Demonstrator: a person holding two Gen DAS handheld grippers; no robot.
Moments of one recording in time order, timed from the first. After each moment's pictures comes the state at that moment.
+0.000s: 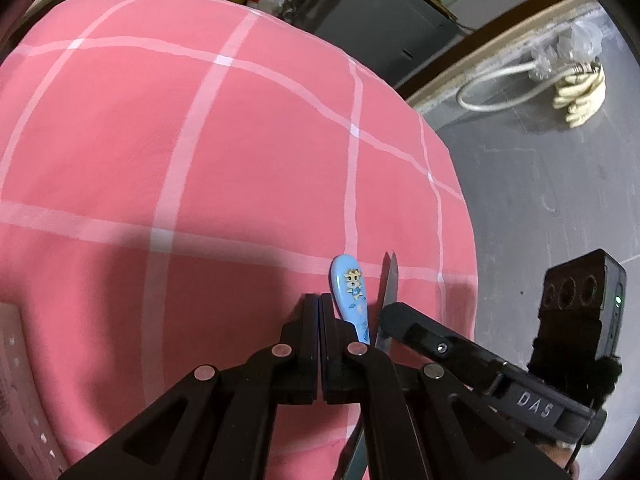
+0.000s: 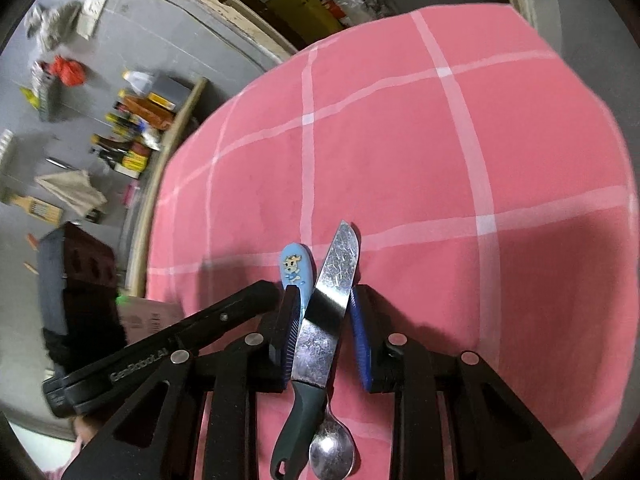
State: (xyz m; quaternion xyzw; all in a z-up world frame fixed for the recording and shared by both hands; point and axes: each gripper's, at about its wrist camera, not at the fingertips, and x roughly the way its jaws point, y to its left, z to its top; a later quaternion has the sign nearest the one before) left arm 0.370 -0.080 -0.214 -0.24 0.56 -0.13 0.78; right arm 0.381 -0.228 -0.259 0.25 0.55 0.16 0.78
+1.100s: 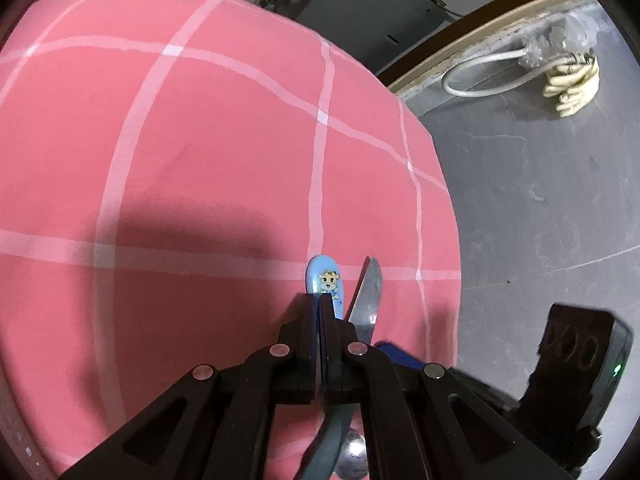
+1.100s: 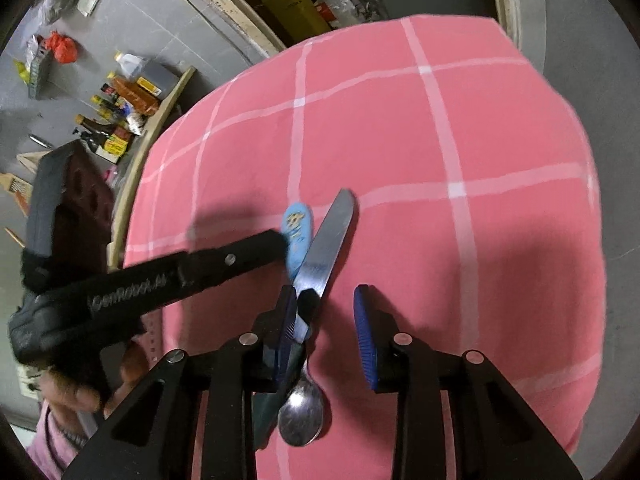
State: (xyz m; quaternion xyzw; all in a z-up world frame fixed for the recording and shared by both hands) left arm 0.392 -0.102 -0.219 -0.25 0.58 -0.17 0.76; right arm 0.361 -0.235 -0.247 0.22 0.56 0.14 0.79
